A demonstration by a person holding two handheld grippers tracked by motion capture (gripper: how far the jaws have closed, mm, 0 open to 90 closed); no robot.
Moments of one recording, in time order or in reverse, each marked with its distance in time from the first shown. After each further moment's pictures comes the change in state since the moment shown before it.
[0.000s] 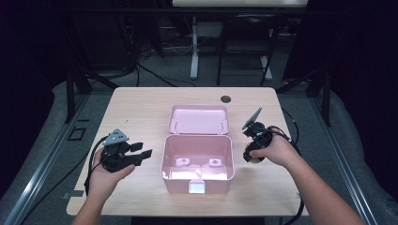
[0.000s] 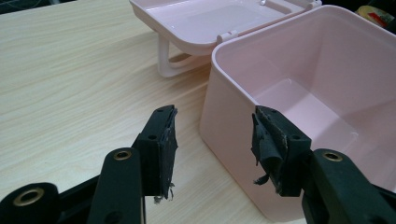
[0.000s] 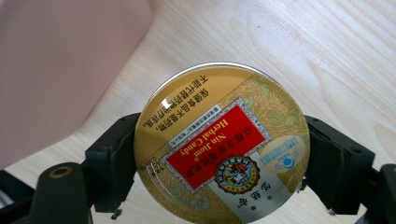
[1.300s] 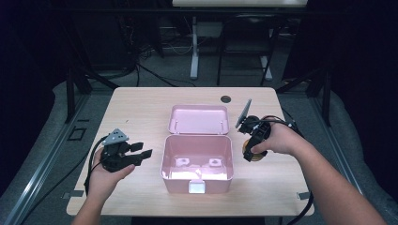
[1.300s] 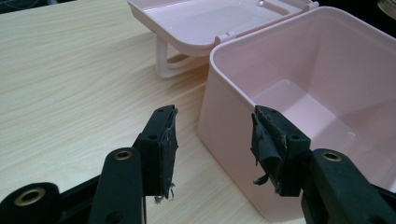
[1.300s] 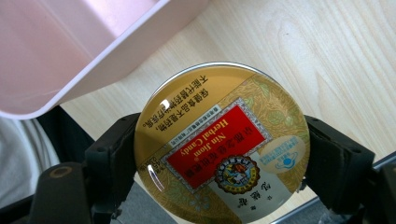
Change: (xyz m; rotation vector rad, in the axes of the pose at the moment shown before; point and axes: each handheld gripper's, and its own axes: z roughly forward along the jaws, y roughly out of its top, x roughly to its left) left arm 0.000 0.001 -0.001 0.000 -0.010 -0.001; right arm 0.023 0.015 -0.049 0.113 0.026 -0.257
